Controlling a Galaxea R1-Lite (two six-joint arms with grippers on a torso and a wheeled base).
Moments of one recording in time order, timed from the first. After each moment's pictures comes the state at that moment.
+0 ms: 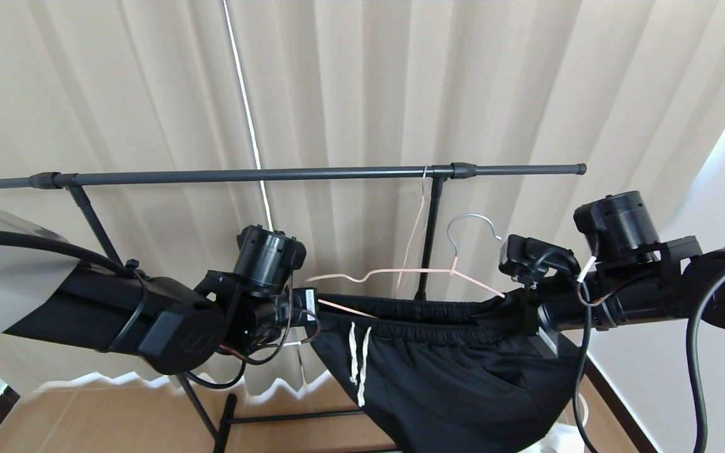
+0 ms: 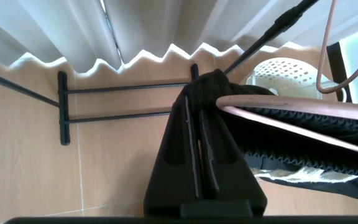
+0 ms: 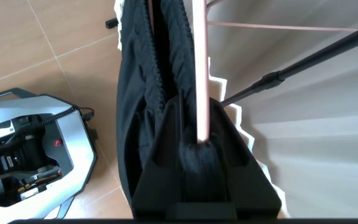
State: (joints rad) left arm -0.54 1.95 -0.99 -0.27 0.32 -0.41; right arm 0.31 1.76 -0.97 0.02 0.47 -0.67
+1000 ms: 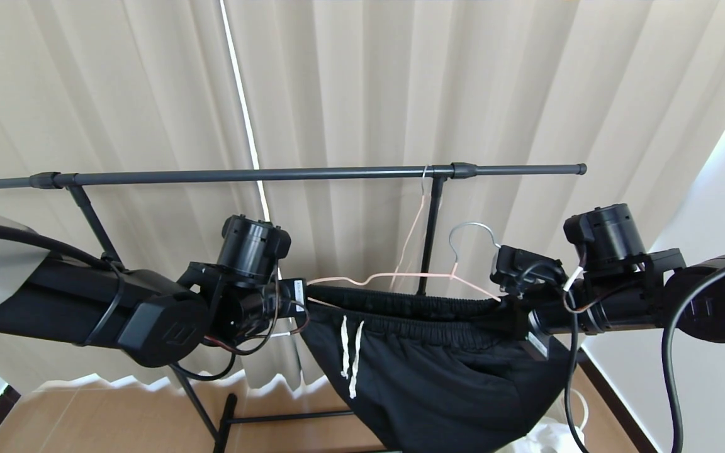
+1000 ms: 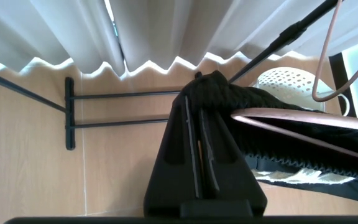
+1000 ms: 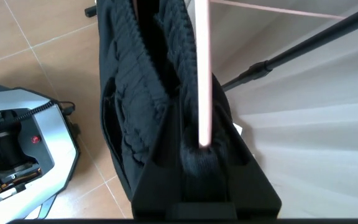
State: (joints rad) left arm -0.51 1.92 -0.99 -0.27 0.32 -0.38; right arm 0.31 1.80 -0.93 -0.08 0.40 -0.70
